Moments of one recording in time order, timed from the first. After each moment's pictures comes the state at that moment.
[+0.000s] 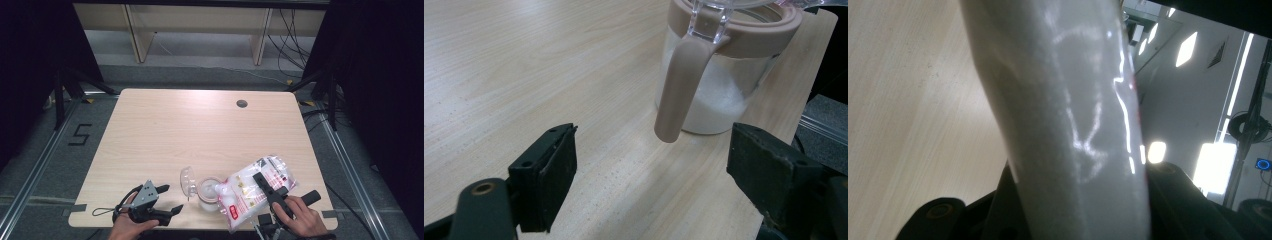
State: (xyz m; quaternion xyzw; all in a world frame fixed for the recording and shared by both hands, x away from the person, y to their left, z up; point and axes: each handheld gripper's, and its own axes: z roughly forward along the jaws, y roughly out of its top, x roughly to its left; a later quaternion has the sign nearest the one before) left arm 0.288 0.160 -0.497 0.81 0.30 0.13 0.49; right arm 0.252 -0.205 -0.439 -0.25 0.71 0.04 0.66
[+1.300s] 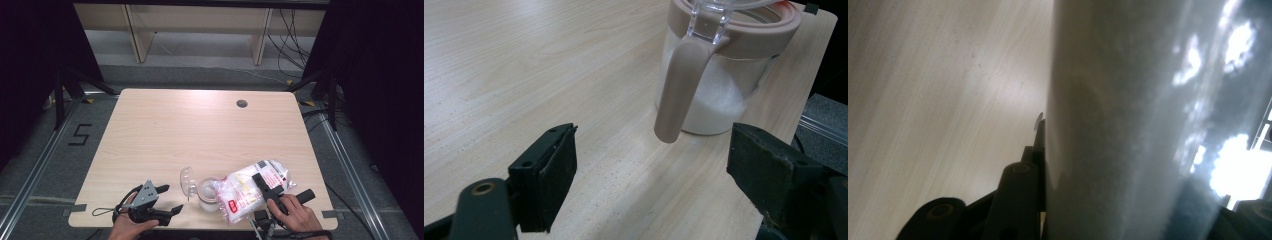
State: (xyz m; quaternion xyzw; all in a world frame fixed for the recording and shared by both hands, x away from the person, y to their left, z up) left arm 0.287 0.159 -0.498 0.80 0.31 0.13 0.49; right arm 0.265 -0.202 -0.459 -0.25 0.75 -0.01 0.62
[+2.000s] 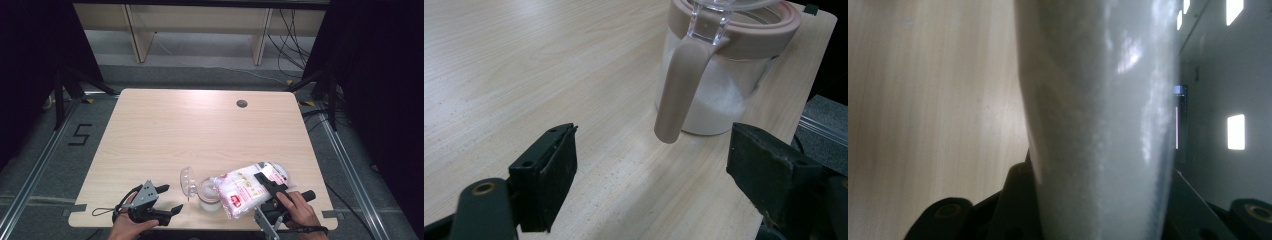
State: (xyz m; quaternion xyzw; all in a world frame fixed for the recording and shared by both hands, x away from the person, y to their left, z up) left arm 0.288 0.159 -0.497 0.80 0.31 0.13 0.50; right arm 0.276 -0.216 -0.452 -0.15 0.79 0.13 0.58
